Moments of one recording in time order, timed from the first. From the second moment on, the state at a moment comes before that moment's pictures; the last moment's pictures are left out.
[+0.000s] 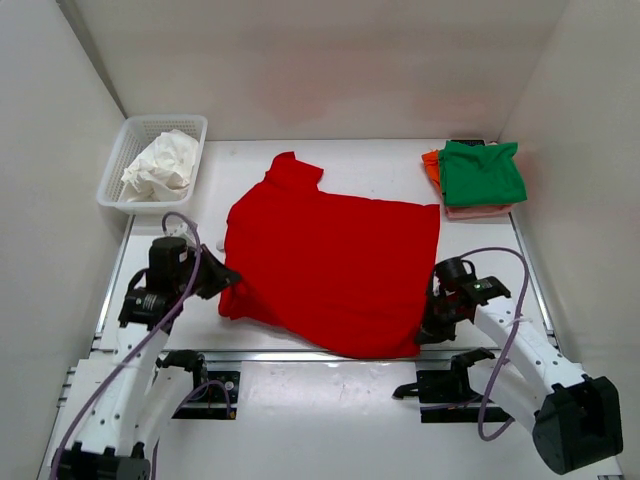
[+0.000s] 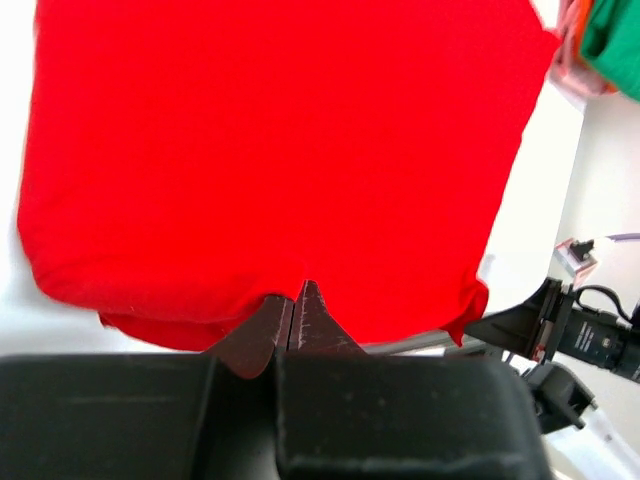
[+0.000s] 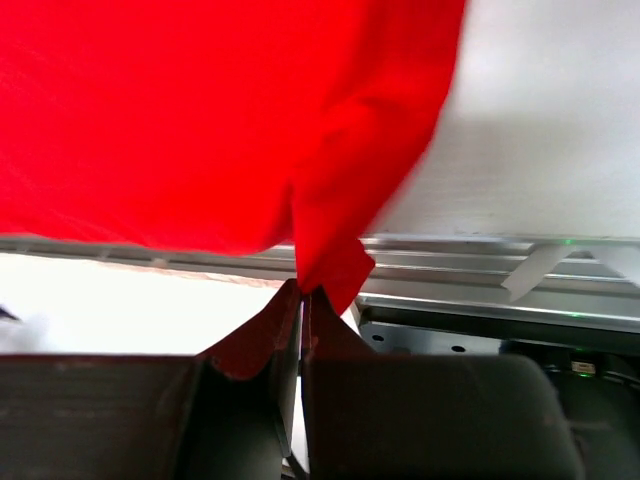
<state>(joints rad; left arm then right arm) -0.15 0.63 0.67 -0.74 0.28 -0.71 0.34 0.90 0.50 -0.97 -0.25 0.64</state>
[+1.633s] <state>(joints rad) -0.01 1.54 1.10 -0.28 0.30 -0.59 -0.16 1.36 0.78 -0.75 -0.38 0.31</state>
